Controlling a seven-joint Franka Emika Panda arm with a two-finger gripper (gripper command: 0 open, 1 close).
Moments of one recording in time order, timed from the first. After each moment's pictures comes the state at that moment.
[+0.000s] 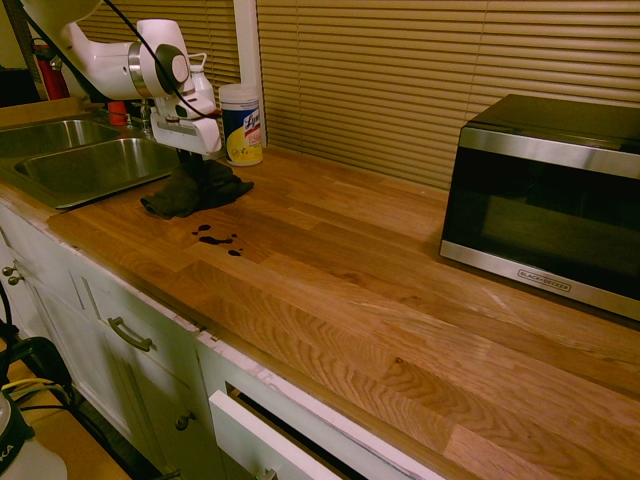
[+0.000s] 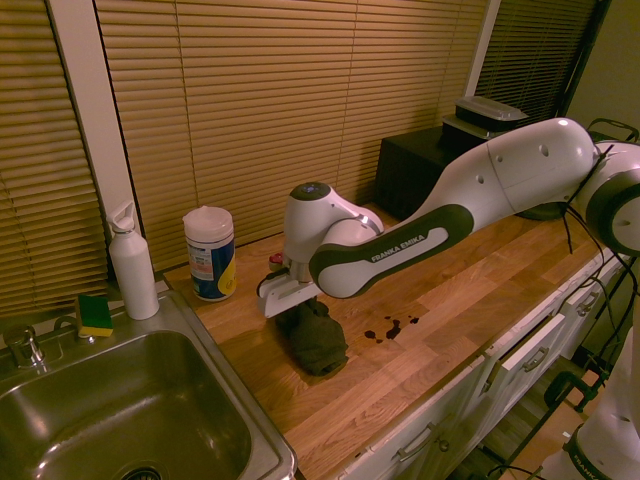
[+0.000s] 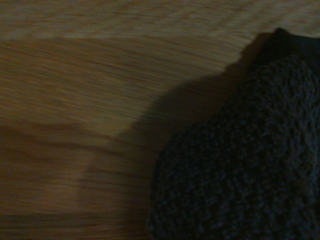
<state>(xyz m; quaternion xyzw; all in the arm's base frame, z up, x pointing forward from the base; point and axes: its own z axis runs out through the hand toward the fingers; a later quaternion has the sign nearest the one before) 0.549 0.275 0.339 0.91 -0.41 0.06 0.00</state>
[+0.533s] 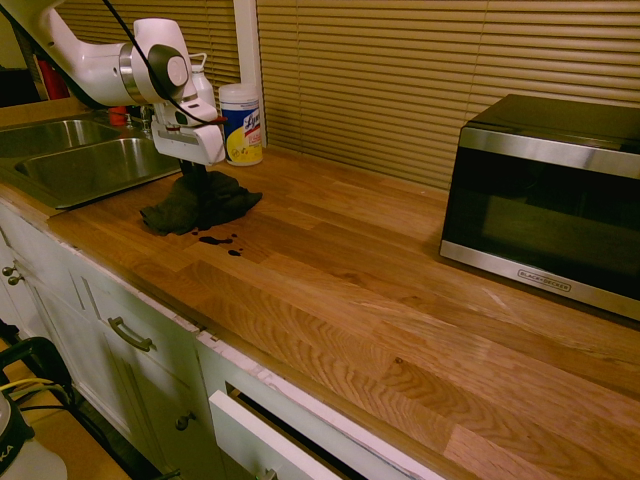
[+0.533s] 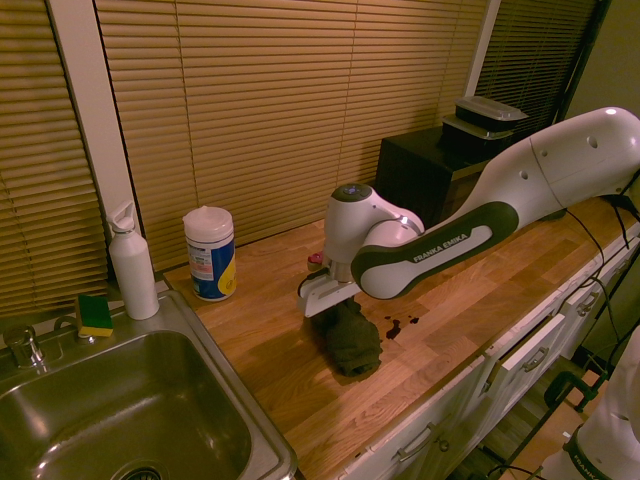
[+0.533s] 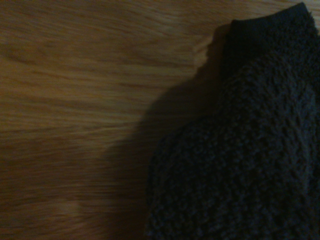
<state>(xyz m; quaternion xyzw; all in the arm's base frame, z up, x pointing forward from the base) 0.503 0.212 0.339 0.90 -0.43 0.06 0.02</state>
